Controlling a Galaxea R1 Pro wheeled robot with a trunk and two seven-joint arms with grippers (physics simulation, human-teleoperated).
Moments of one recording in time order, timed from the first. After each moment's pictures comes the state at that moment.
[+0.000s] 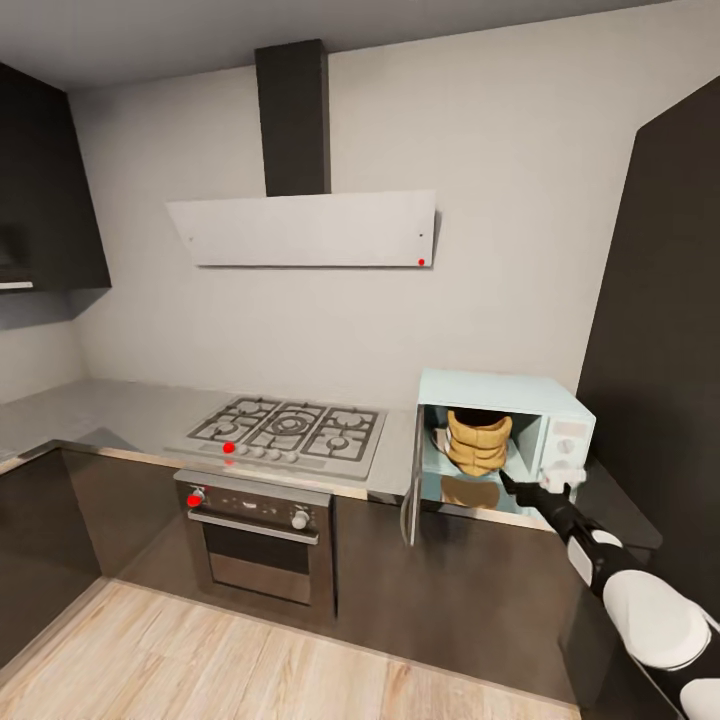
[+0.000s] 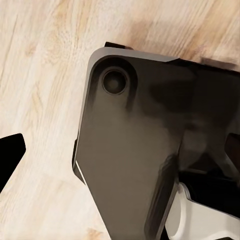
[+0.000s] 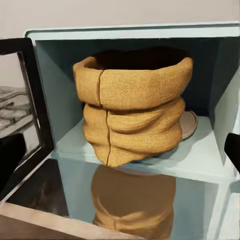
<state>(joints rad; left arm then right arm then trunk) -0.01 -0.01 0.20 -0.06 0.00 -0.01 0.03 -0.89 -0.19 -0.93 -0.22 0.67 -0.44 0.49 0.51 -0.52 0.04</state>
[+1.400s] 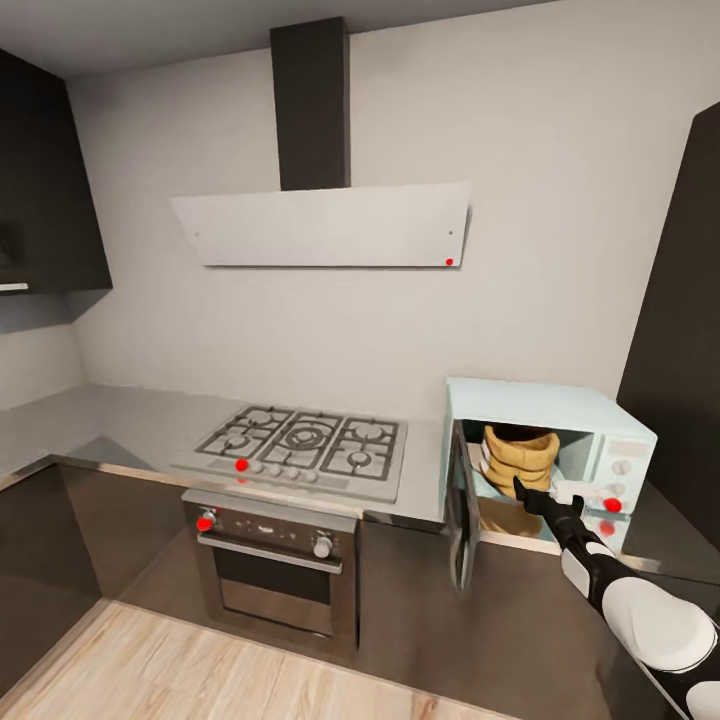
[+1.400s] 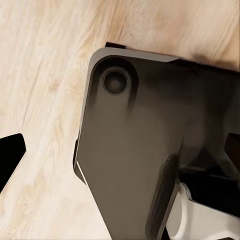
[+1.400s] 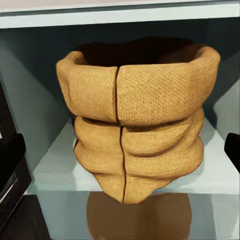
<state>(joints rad) -0.01 -0.01 0.20 -0.06 0.00 -0.01 0.03 -0.88 -0.20 -0.93 -0.12 0.68 -0.51 0.23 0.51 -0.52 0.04</state>
